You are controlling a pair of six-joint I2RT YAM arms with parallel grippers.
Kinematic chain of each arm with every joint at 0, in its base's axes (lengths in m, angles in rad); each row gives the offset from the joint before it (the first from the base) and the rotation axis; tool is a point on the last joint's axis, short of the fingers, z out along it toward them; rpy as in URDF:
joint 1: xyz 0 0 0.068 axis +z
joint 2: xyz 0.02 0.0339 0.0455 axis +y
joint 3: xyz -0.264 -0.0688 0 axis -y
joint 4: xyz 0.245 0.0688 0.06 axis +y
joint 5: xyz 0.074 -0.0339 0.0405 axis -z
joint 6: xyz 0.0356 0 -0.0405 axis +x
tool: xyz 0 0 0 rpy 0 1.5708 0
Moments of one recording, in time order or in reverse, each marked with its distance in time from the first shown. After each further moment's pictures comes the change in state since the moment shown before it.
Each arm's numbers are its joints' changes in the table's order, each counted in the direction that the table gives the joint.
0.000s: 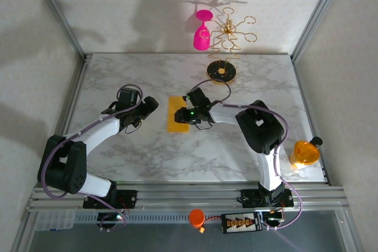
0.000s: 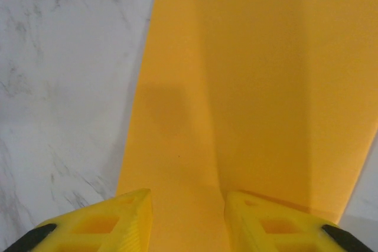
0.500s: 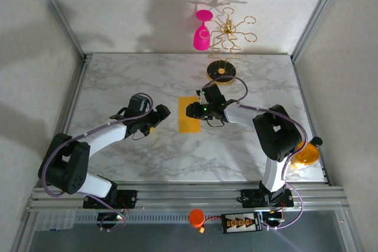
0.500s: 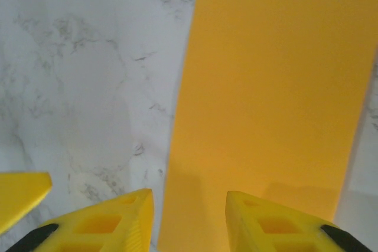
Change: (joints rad) left arm -0.135 0.019 -0.065 -0.072 0.108 -0.095; right arm -0.087 -0.154 -0.104 -0.016 0.008 0.023
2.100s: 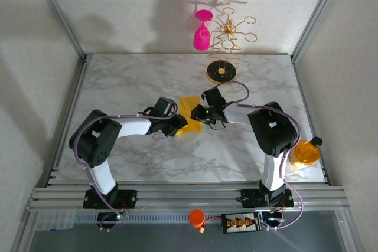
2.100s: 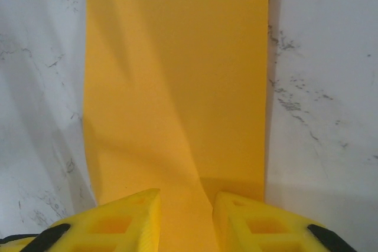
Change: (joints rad) left arm -0.179 0.330 0.153 -0.120 0.092 -0.109; right arm -0.024 0.068 -0.023 0.001 0.038 0.081
